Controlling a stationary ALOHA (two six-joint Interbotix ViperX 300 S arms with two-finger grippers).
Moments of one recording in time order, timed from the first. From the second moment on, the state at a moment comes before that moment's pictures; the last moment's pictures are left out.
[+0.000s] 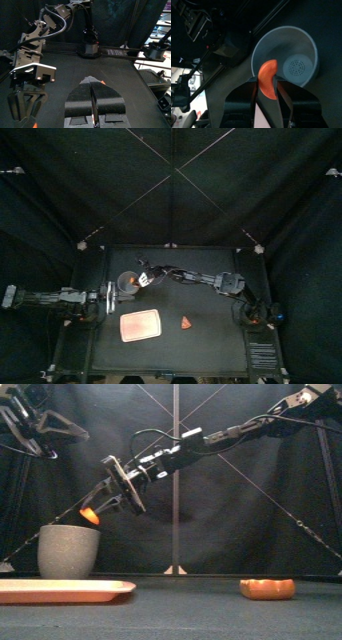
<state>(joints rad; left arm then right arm) 0.04 -0.99 1.22 -0.06 -0.18 0.00 -0.32 0.62 -0.44 0.62 0.51 0.04</state>
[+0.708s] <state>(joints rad) 0.04 -0.99 1.22 -0.06 -0.20 0.00 -0.31 0.71 -0.58 0.42 0.65 0.05</state>
